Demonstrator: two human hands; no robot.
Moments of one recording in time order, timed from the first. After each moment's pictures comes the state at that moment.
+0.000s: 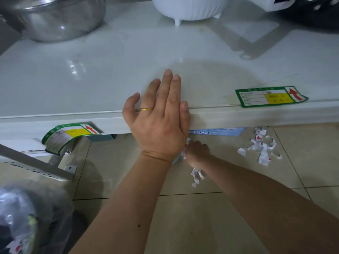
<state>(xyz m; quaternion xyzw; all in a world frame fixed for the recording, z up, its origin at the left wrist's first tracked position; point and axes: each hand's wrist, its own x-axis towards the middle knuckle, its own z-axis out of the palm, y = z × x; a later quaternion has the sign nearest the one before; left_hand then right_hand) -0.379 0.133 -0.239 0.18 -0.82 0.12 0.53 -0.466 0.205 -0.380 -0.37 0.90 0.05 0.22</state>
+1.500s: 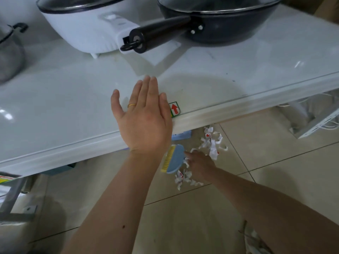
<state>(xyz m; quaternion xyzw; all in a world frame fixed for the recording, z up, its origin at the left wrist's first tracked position) -0.461 0.259 -0.190 0.19 -0.90 -0.02 0.38 -0.519 0.376 -0.367 -0.26 0.93 -0.09 0.25</state>
